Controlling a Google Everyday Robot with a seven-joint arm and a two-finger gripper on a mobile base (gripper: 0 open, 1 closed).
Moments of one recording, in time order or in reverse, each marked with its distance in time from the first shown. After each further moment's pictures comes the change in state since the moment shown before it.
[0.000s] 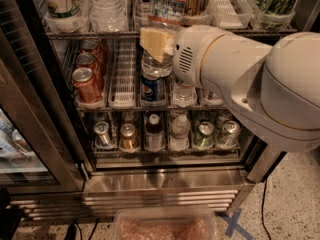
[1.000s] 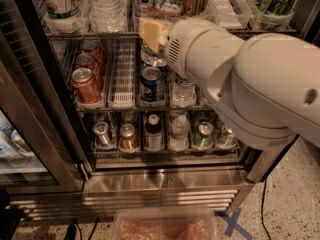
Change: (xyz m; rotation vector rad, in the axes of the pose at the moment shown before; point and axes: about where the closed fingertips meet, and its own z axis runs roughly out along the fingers) arm -0.012 -0.018 0.019 0.157 -0.063 -0.018
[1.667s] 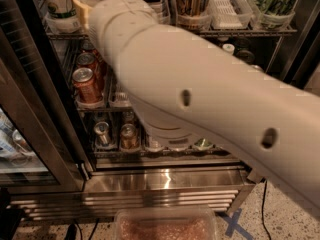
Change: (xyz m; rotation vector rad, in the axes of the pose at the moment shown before) arm -0.032 0.090 0.036 0.057 -0.122 -0.187
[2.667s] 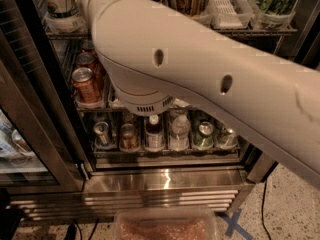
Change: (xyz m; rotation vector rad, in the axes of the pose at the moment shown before) arm -0.032 -0.001 0.044 0.051 -0.092 -0.087
